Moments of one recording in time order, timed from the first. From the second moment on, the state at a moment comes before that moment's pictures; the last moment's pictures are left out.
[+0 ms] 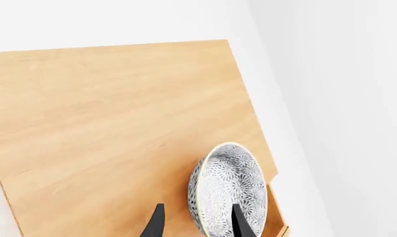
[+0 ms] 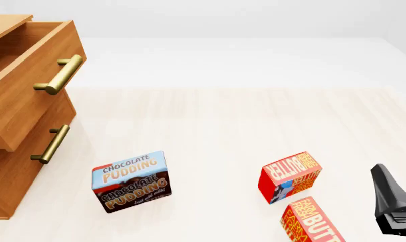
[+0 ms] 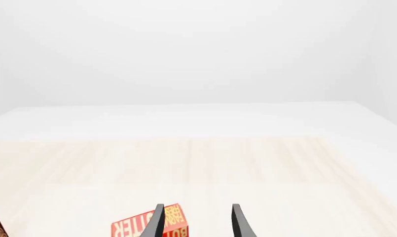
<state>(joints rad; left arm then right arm) 0.53 1.28 -1.44 0.77 -0.86 0.01 0.00 0.00 -0.01 0.03</state>
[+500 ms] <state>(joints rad) 0.42 1.14 -1.38 0.80 -0.86 0.02 0.00 0.00 -0.01 0.03</state>
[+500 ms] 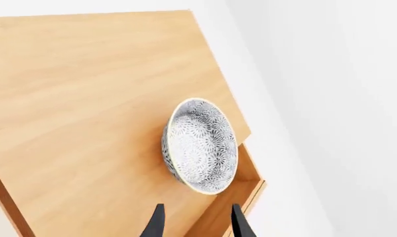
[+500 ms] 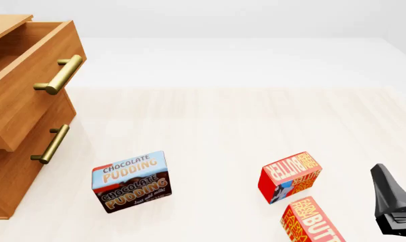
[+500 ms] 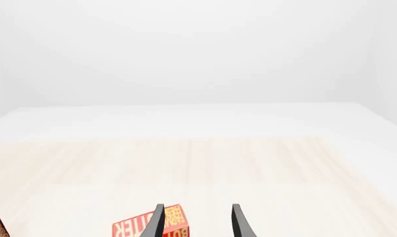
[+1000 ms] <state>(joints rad) 0.27 1.03 -1.29 0.79 -0.91 0.02 0.00 0.00 -0.01 0.03</state>
